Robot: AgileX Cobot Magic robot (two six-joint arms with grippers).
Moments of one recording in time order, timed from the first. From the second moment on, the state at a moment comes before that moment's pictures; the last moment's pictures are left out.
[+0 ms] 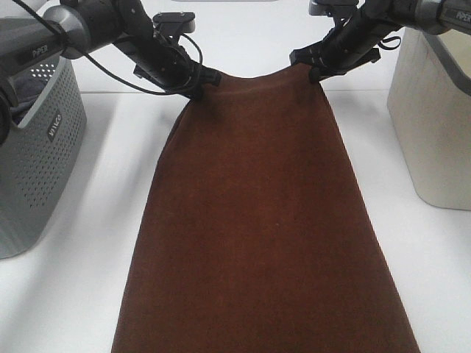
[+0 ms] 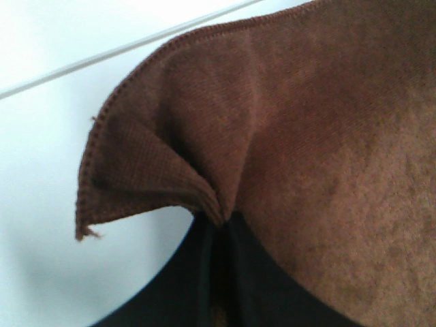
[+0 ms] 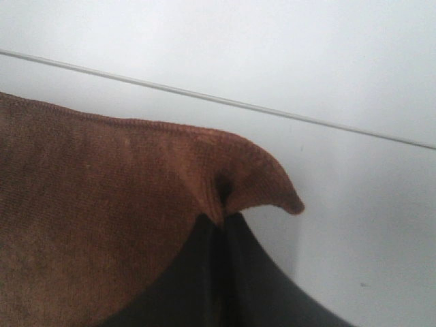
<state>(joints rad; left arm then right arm) -0.31 2.64 -2.41 -0.31 0.76 0.21 0.18 2.51 -2.20 0.28 0.65 -0.21</state>
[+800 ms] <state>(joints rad) -0.31 2.66 -2.41 -0.30 0.54 0.27 0.18 2.53 -2.20 0.28 0.48 -0.22</state>
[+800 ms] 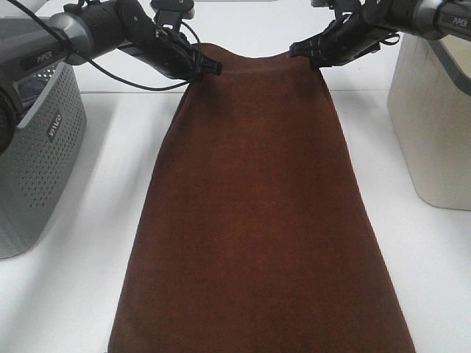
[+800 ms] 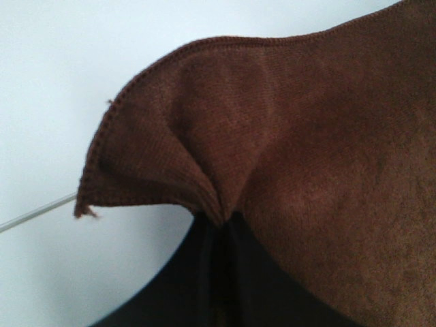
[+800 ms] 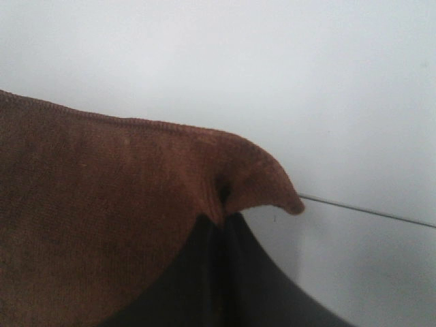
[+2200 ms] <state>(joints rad) -0.31 2.75 -2.41 -0.27 0.37 0.27 0.18 2.64 -2.20 0.32 0.39 -0.23</state>
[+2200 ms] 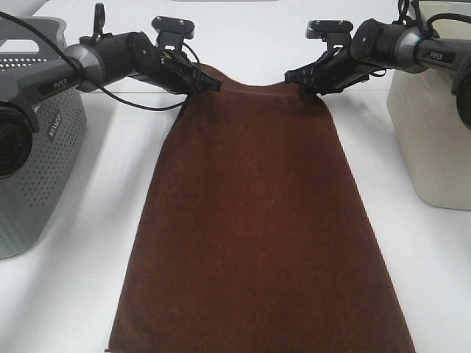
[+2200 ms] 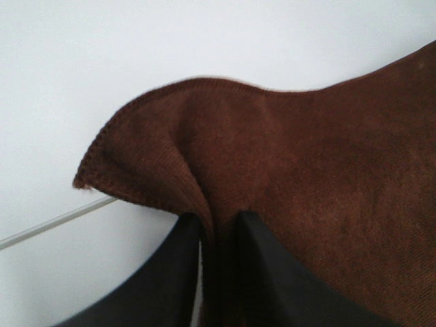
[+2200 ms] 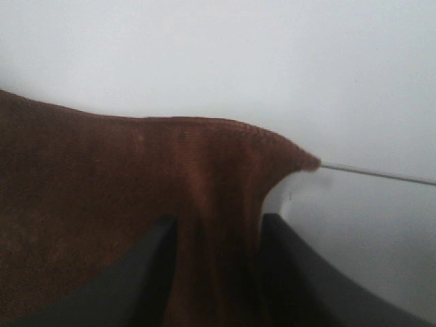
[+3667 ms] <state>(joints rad) -0.25 2.78 -2.41 -0.16 0.37 0.22 0.18 2.54 -2.20 0.30 0.48 -0.23</state>
